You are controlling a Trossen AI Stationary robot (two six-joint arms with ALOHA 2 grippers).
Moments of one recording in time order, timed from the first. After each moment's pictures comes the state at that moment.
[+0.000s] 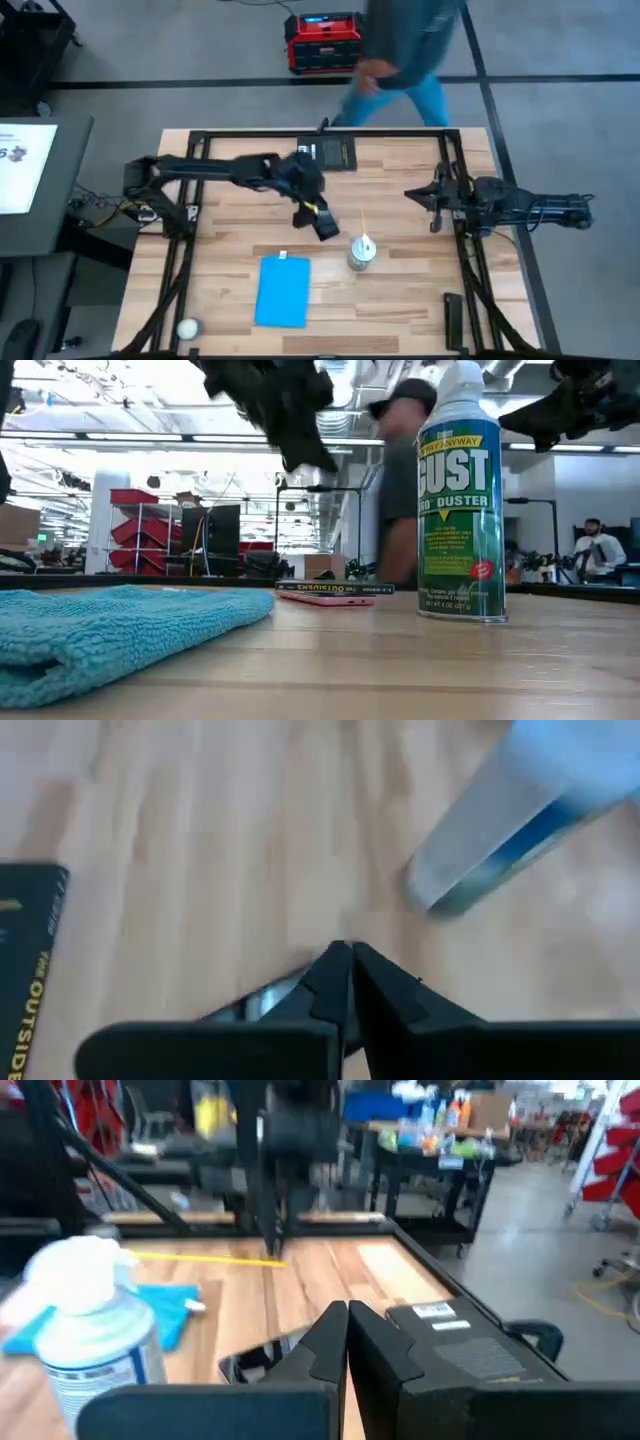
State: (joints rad) left arm 0.17 1.55 1.26 -0.42 0.26 0.02; right arm -0.03 0.32 0.33 -0.13 0.19 -0.07
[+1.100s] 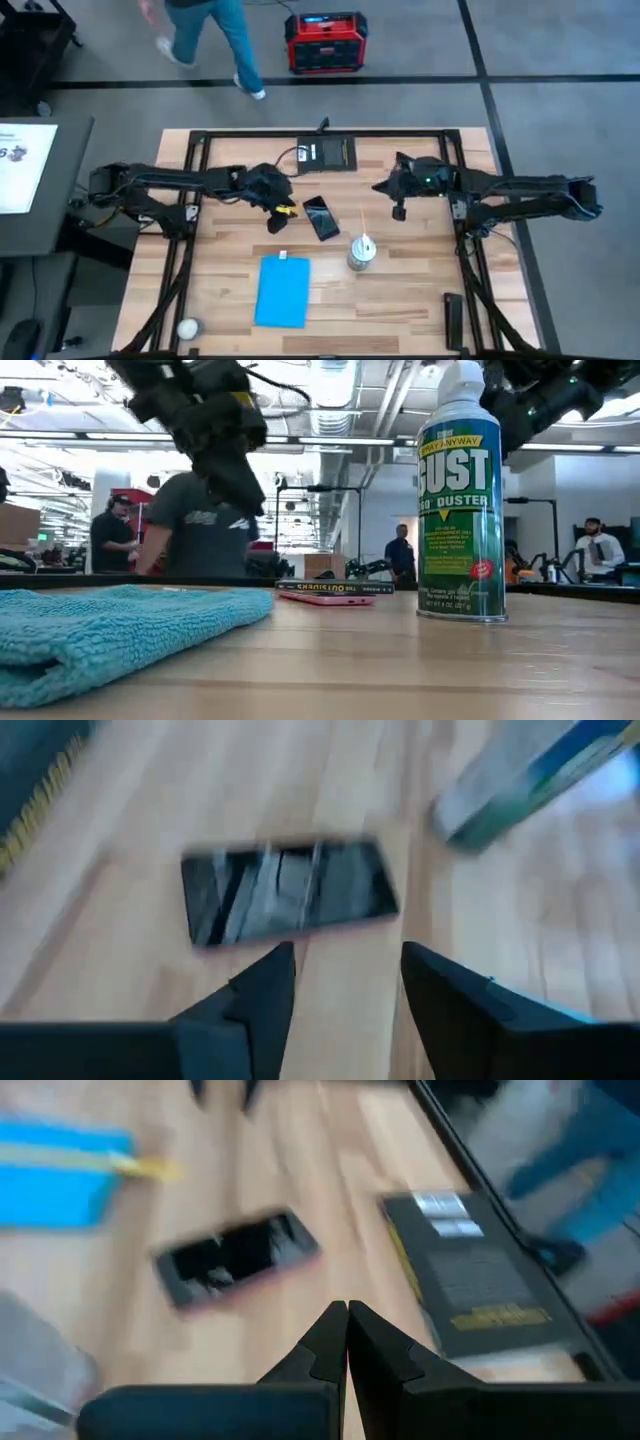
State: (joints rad) left arm 0.20 1.28 0.71 -0.13 0.18 -0.19; right arm -0.25 0.93 0.55 -0.05 -0.05 -0.18
